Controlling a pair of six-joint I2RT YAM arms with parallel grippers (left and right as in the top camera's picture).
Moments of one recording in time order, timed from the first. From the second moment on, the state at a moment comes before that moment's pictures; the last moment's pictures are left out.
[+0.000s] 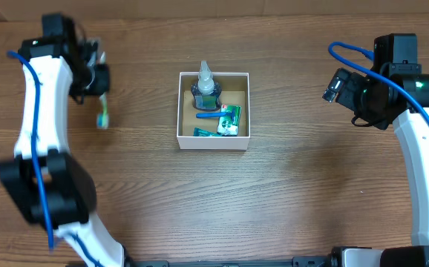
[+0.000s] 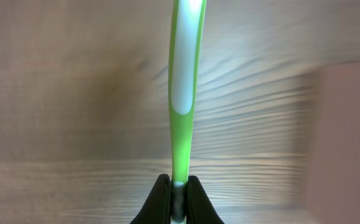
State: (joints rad) left arm 0.12 1.93 1.85 -1.16 0.11 0.10; right arm -0.03 1.51 1.53 -1.16 -0.03 0.46
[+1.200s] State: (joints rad) left arm -0.52 2.00 1.87 -1.10 0.00 0.39; right arm -0.03 1.51 1.53 -1.16 -0.02 0.46
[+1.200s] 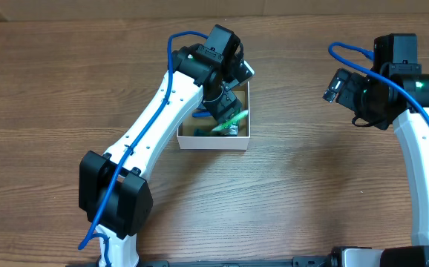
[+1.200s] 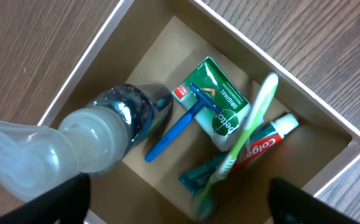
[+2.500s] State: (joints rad) left arm -0.12 1.53 1.83 -1.19 -0.05 0.11; right arm 0.10 1.50 1.52 -1.00 0.06 0.25
